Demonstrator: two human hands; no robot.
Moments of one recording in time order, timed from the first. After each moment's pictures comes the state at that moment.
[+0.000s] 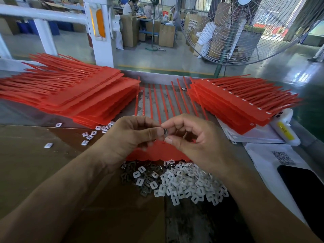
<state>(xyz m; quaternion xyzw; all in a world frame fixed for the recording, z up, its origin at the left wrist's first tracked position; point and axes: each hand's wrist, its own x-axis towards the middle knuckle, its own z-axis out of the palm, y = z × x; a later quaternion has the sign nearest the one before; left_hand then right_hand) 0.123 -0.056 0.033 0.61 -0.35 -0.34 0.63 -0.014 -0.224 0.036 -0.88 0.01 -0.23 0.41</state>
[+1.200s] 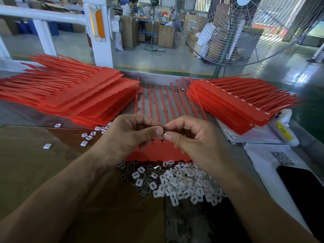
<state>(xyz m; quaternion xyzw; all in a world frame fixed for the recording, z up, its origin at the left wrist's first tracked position) 0.121 -0.057 0.035 0.63 -0.38 -0.26 0.62 -0.015 -0.217 0.038 -0.83 0.07 -0.22 0.50</state>
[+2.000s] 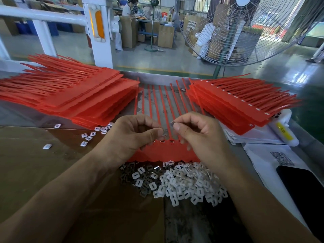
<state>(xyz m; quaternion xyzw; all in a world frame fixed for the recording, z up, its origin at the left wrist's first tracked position) 0.119 -0.060 0.033 0.63 -0.38 -0.25 0.63 -0.011 -0.228 0.034 -0.83 0.11 -0.26 0.48</state>
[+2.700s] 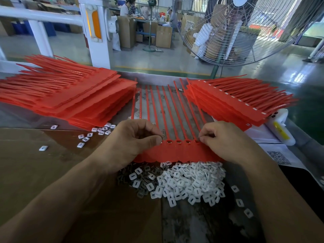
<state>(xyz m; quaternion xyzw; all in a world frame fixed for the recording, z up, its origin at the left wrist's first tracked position) 0.116 -0.062 0.032 0.67 -0.42 -0.23 0.57 -0.031 -0.290 0.045 -0.94 0.28 -0.08 0.16</state>
